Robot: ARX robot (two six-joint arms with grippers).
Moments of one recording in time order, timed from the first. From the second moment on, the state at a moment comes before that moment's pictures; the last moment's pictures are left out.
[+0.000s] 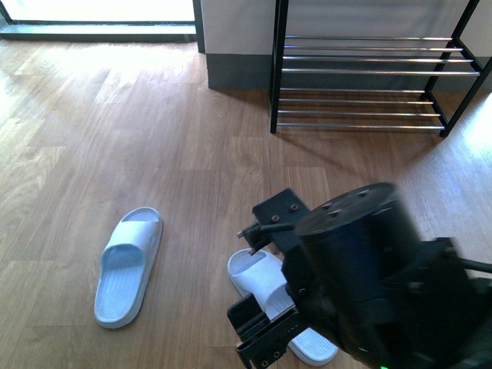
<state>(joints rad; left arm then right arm) 0.00 0.02 0.01 0.00 0.00 -0.01 0.68 2.41 0.82 0.66 0.21 0.01</state>
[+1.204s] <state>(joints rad) 0.00 0.02 0.01 0.00 0.00 -0.01 0.58 2.96 1.47 0.55 0.17 -0.02</state>
